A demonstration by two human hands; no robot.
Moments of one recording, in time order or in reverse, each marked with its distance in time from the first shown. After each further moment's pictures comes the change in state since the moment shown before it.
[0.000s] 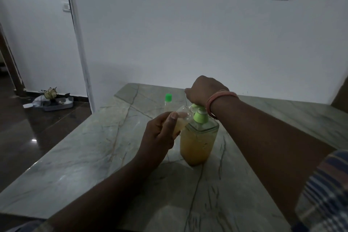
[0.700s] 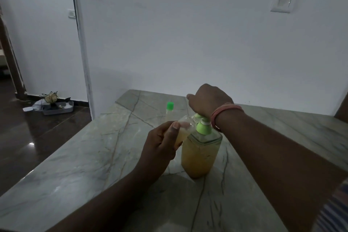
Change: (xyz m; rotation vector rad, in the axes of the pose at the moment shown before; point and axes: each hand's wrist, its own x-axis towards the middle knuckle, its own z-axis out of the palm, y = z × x) left_hand 0.005 -0.004 -0.001 -0.028 -0.010 -0.006; right_hand -0.001 0.001 0.000 0.012 0.015 0.006
